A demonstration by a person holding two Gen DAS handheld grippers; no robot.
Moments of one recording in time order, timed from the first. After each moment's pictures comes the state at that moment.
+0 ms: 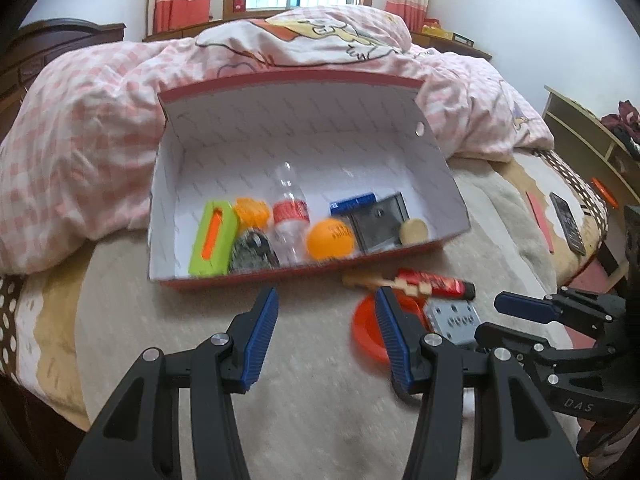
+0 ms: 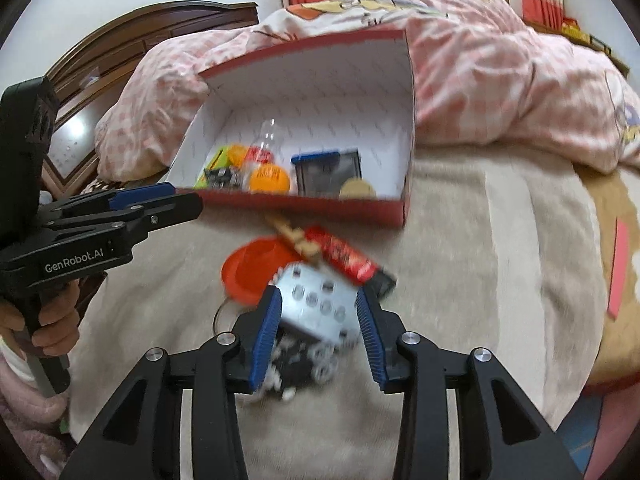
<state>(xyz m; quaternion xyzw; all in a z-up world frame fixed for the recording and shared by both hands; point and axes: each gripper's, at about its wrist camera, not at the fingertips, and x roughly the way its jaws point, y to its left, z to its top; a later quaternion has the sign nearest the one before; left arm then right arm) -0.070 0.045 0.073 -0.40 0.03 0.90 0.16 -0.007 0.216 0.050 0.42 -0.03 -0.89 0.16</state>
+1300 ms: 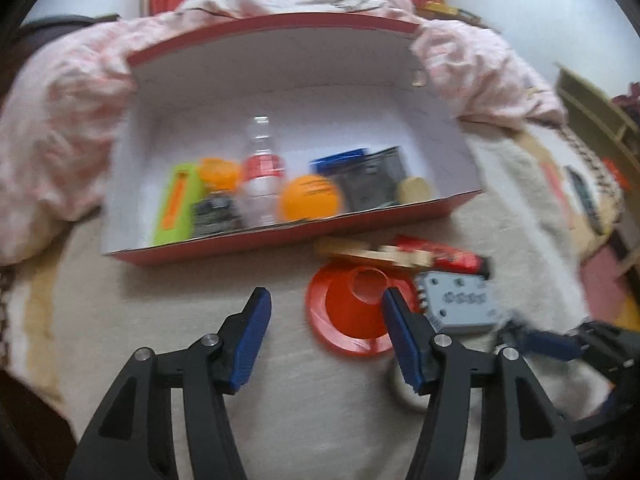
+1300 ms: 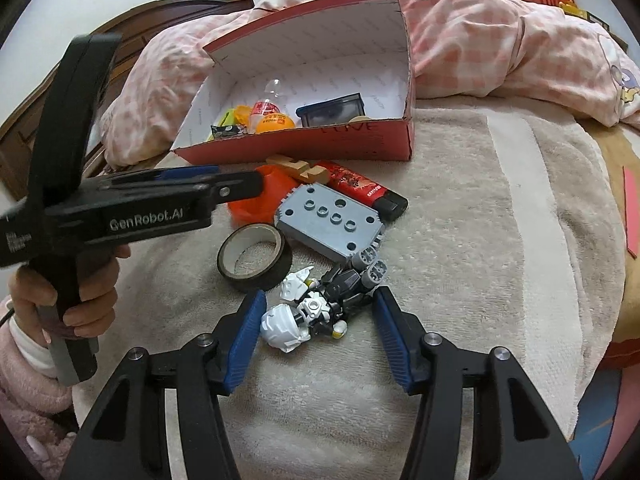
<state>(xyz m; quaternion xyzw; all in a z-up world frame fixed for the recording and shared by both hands) -0.078 0.071 0.037 -0.43 0.06 0.89 0.13 0.023 0.217 0.016 0.44 -0.05 -0.88 0.17</state>
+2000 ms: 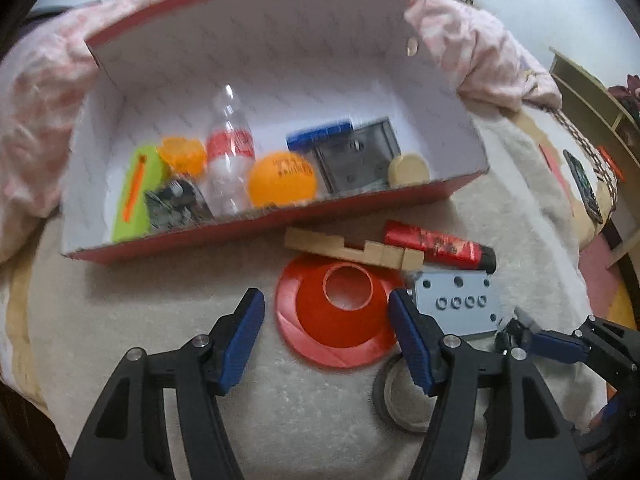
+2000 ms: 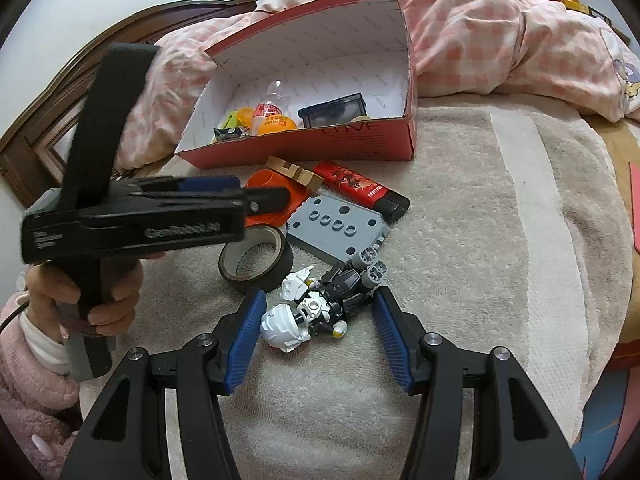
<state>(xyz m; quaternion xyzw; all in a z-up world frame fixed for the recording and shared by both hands) -0.097 0.088 0.016 -0.47 0.05 0.86 0.17 0.023 0.220 0.015 0.43 -0.07 -0.88 0.18</state>
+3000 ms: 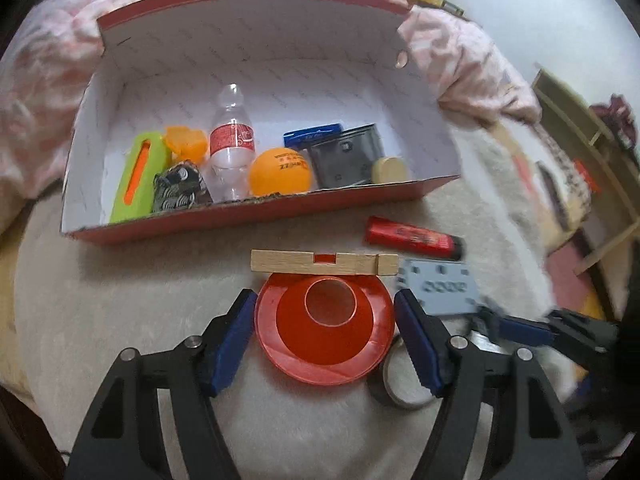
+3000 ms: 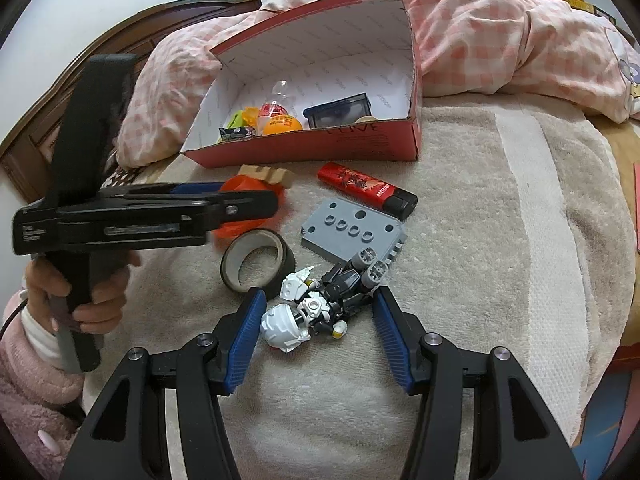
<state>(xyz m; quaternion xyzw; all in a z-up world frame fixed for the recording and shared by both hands) -0.082 0.059 0.035 -0.47 -0.01 0.85 0.23 0.022 0.222 0.019 0.44 -0.07 -0.88 0.19</state>
